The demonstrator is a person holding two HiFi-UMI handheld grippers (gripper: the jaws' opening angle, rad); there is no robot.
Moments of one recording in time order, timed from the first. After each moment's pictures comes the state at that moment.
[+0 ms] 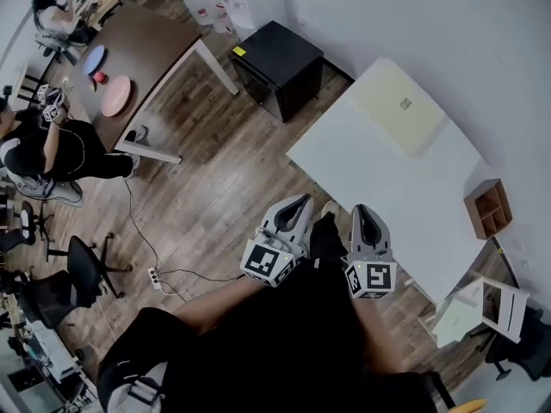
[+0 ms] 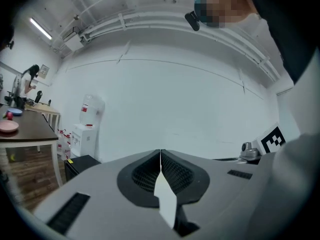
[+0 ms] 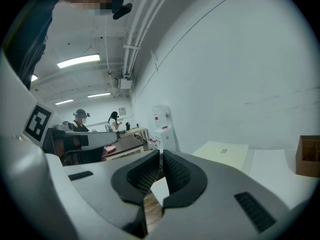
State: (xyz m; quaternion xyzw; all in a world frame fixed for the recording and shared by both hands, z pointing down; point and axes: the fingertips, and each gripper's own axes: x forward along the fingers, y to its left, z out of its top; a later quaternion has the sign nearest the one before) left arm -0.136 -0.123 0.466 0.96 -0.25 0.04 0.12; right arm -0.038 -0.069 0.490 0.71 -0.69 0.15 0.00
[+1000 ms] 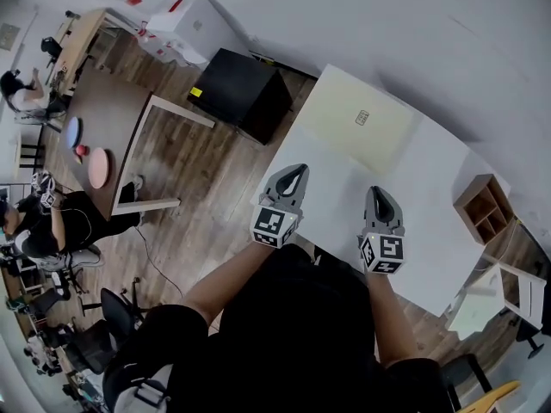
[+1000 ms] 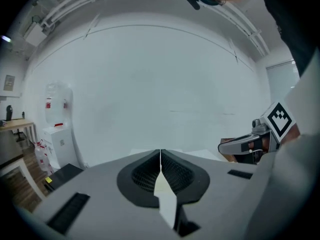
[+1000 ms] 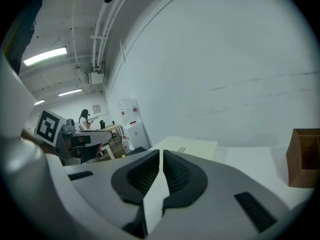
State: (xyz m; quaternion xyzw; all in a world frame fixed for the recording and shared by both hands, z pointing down) left arm 0.093 -0.268 0.562 0.97 -0.17 0.16 0.05; right arm 0.207 -0.141 0.586 0.78 -0.59 0.22 0.01
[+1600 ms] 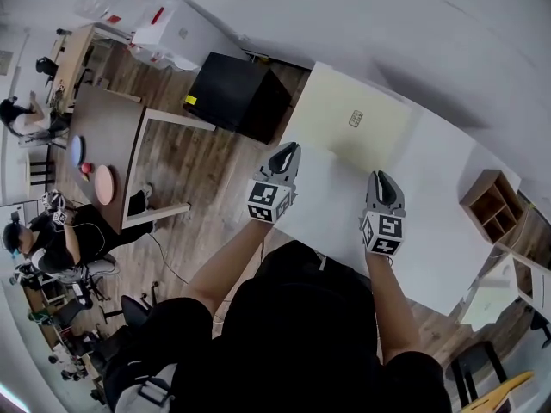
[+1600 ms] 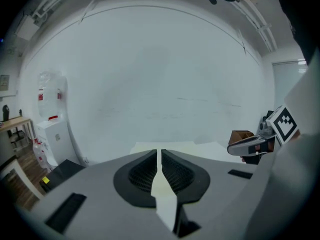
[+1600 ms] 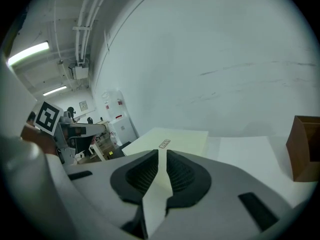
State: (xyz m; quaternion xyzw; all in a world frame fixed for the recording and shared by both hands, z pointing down) left arm 0.144 -0.342 0.609 0.96 -0.17 0.21 0.06; right arm 0.264 -0.176 0.643 0.80 -0.54 0.27 0.02
